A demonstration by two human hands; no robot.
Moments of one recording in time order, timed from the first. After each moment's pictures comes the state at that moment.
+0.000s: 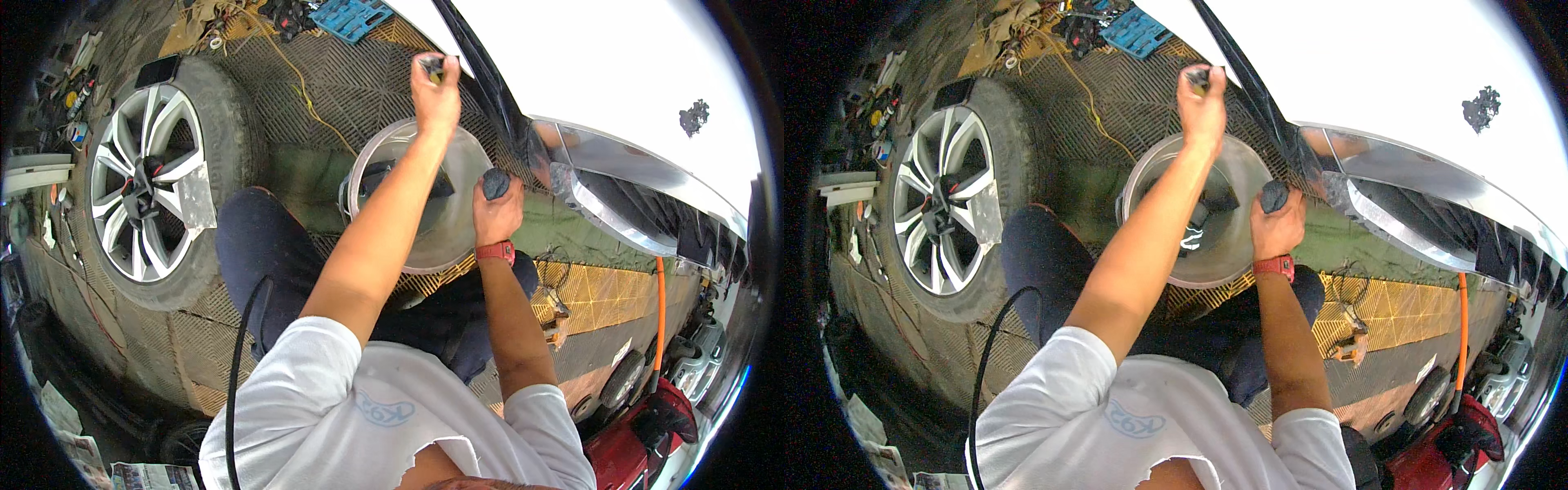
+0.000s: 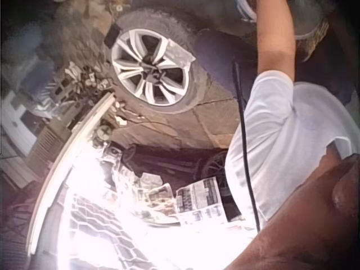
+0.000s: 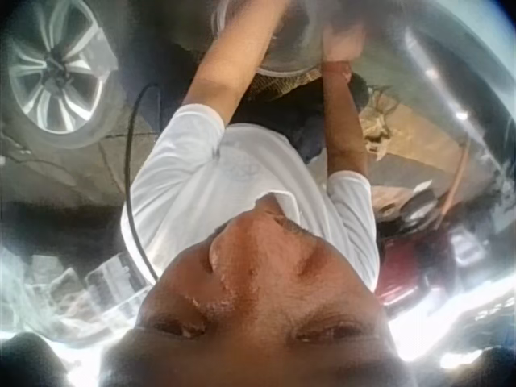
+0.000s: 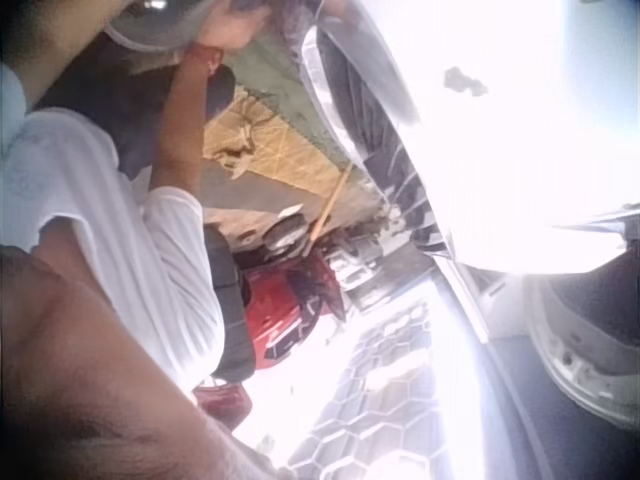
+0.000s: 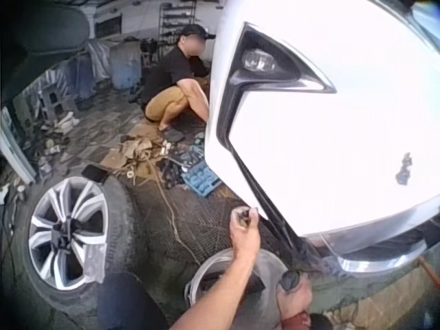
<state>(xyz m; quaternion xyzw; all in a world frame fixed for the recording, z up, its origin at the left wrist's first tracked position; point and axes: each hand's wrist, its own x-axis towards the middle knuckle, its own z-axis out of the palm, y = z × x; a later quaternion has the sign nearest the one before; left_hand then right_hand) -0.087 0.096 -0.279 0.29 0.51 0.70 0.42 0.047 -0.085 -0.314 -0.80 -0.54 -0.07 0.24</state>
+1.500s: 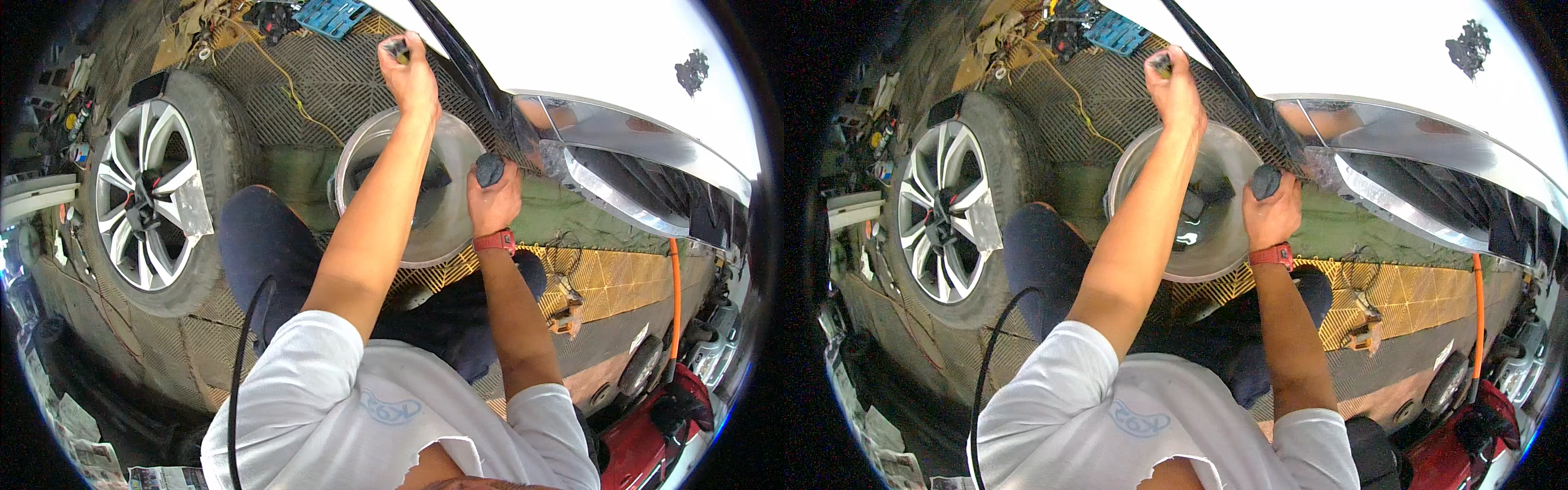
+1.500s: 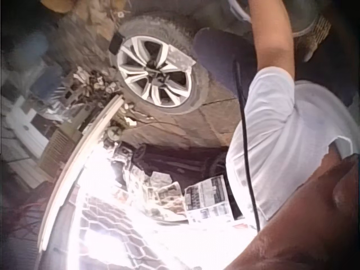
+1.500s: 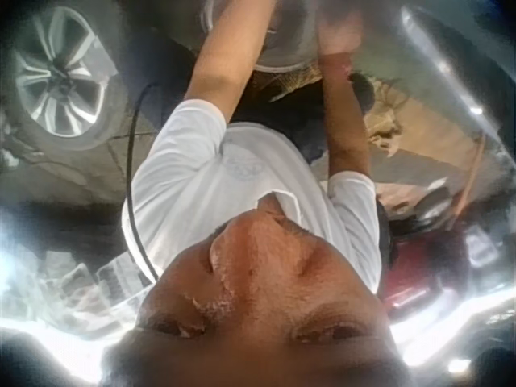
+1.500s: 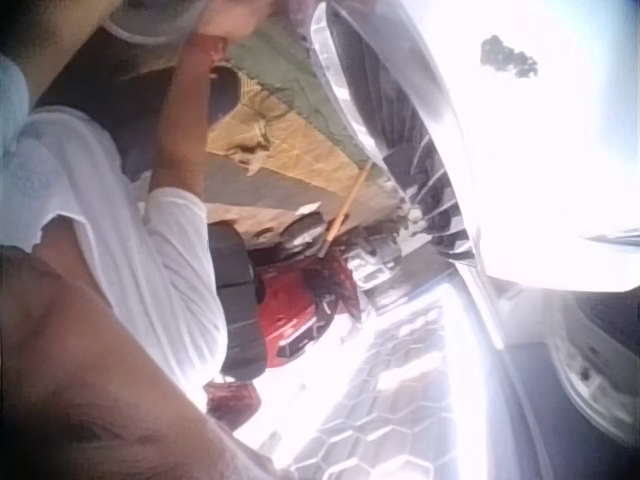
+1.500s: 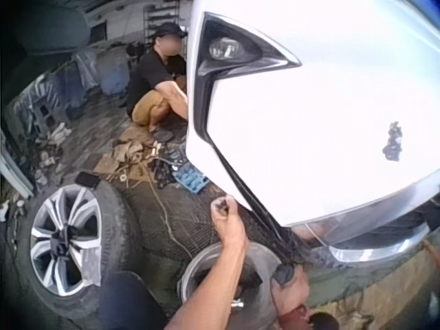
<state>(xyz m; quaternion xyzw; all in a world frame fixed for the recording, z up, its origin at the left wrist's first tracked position) -0.076 0.115 -0.289 0.16 0.41 0.77 0.46 0.049 -0.086 -0.313 -0.81 -0.53 -0.04 0.26</state>
